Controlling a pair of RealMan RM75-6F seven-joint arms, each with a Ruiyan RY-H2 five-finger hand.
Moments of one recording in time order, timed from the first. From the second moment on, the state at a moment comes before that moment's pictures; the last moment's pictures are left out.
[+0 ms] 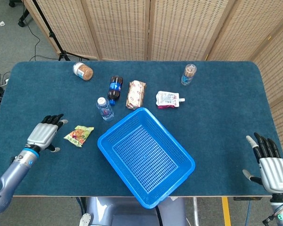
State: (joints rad) left arm -0.57 -1.13 -0.14 -1.66 1.05 0.78 0.34; right arm 0.06 -1.08 0.05 -1.67 -1.54 1.50 -0.05
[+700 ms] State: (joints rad) left arm -0.74 -1.37 -0.06 -1.53 0.81 0.82 0.58; right arm 0.05 -1.06 0.05 -1.67 -1.54 1.52 0.01
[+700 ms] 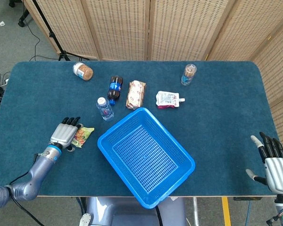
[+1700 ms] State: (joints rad) left arm -0.67 -1.33 -0.12 -1.69 1.13 1.13 0.43; right arm 0.05 -1.06 0.05 -1.67 -1.53 1.51 0.02
